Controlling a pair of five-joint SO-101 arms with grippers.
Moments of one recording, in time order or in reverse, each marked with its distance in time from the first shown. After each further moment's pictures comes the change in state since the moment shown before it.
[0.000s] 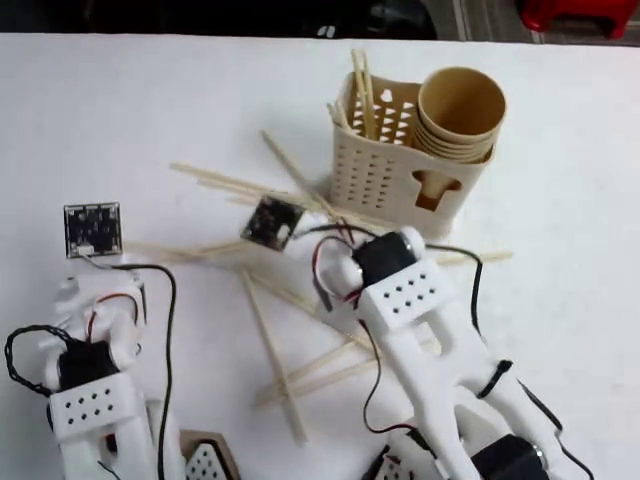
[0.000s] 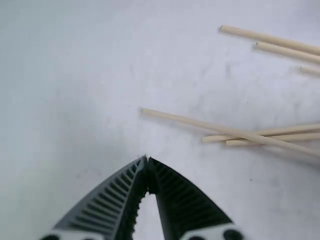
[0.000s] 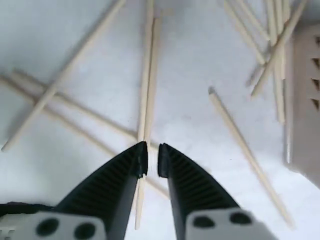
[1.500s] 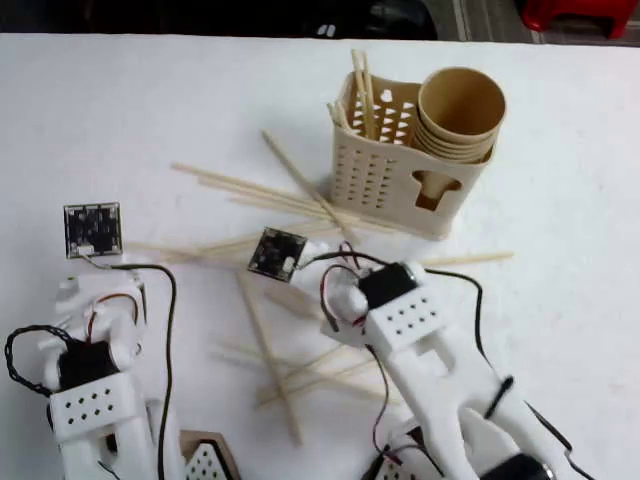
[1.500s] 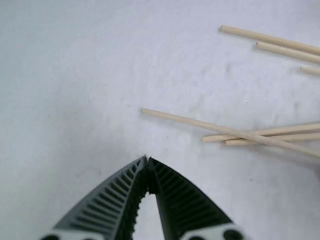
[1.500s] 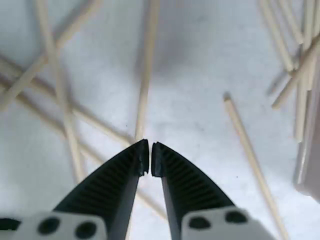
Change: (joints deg) left arm 0.0 0.0 0.0 0.0 0.0; right arm 0.4 -6.9 13.6 -12.5 5.8
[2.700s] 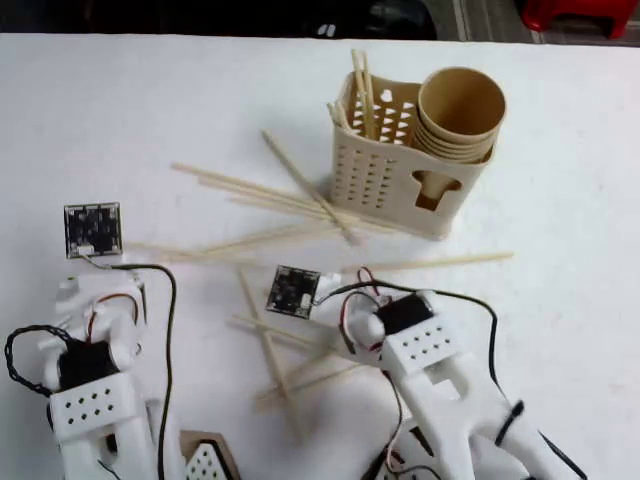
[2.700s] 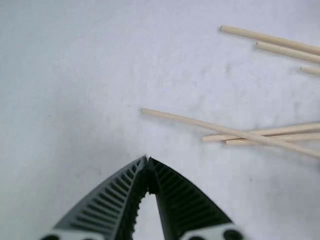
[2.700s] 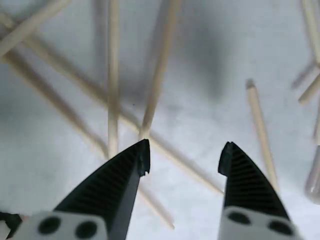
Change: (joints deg) left arm 0.0 0.0 0.0 0.0 0.0; right arm 3.4 -4.5 15.9 -9.1 10.5
